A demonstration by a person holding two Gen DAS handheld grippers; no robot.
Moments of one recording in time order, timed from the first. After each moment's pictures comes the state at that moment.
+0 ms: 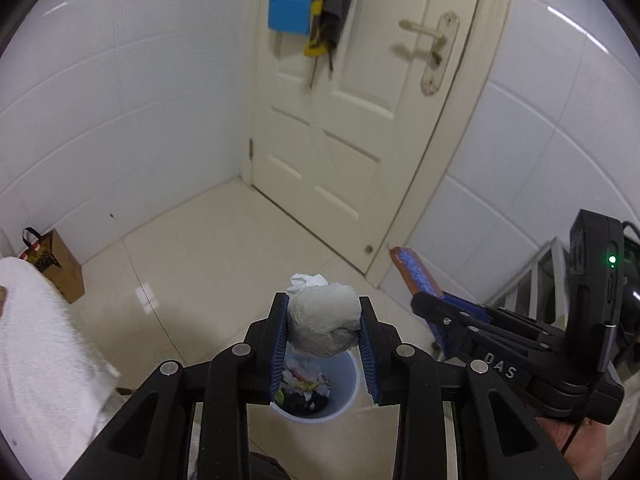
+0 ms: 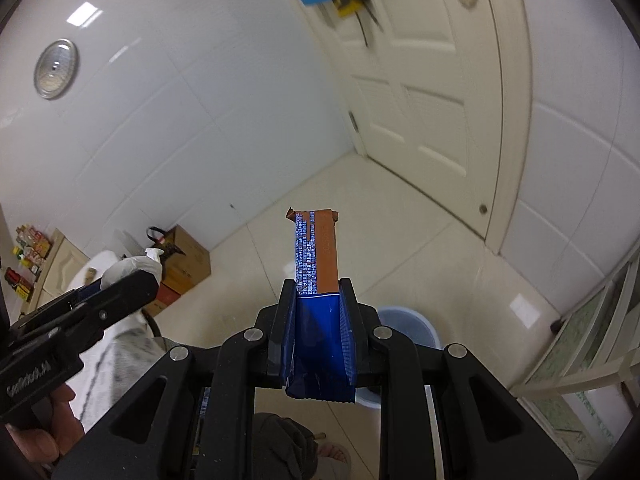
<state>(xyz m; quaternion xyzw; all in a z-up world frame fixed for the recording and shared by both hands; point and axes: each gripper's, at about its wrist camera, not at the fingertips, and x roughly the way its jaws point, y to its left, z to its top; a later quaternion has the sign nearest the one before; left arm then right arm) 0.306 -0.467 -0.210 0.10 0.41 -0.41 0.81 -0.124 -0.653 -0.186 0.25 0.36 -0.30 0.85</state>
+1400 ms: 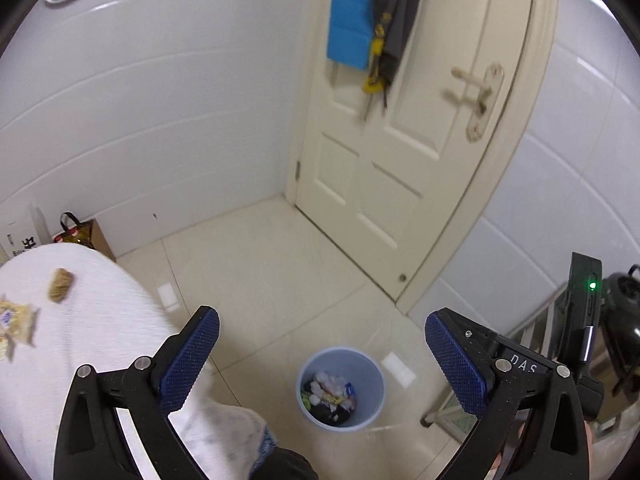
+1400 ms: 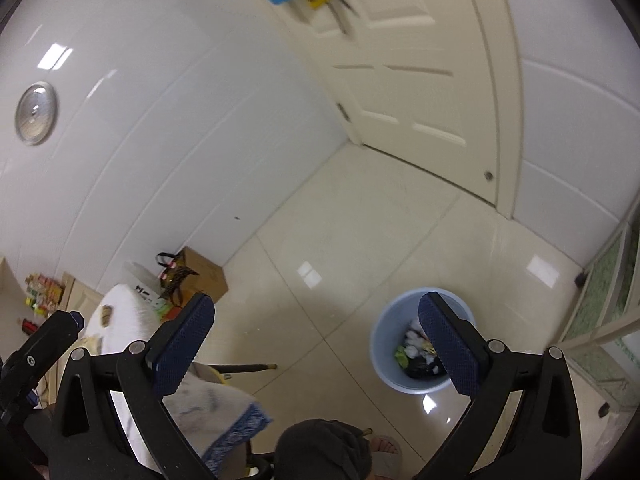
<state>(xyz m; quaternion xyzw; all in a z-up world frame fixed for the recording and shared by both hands) 0.297 -0.388 -0.169 0.04 0.37 -0.34 0.86 -0.100 -0.635 -0.177 0.32 0.33 -0.32 0.83</state>
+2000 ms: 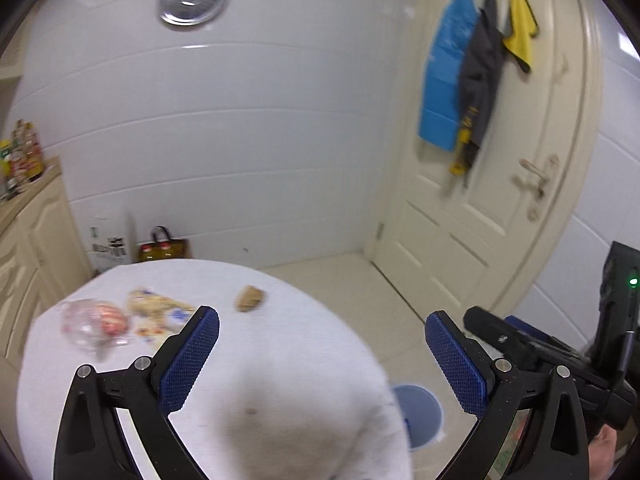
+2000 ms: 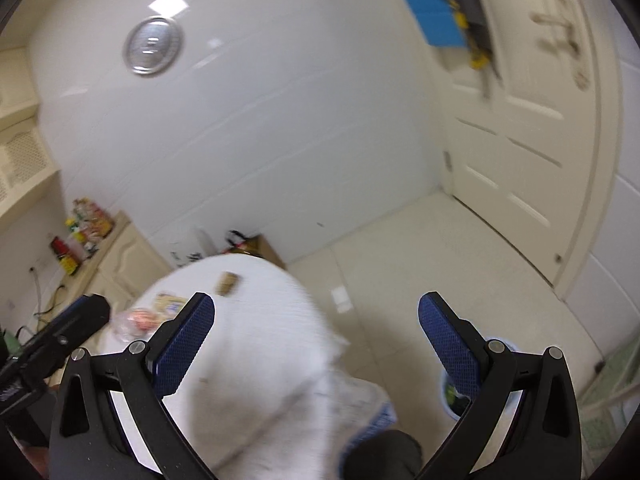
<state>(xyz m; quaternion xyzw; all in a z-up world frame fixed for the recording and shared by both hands) 0.179 -0.161 -0.090 -0.01 0.29 -0.21 0.93 0.004 -0.458 -0.111 0.19 0.31 -0.19 0.91</state>
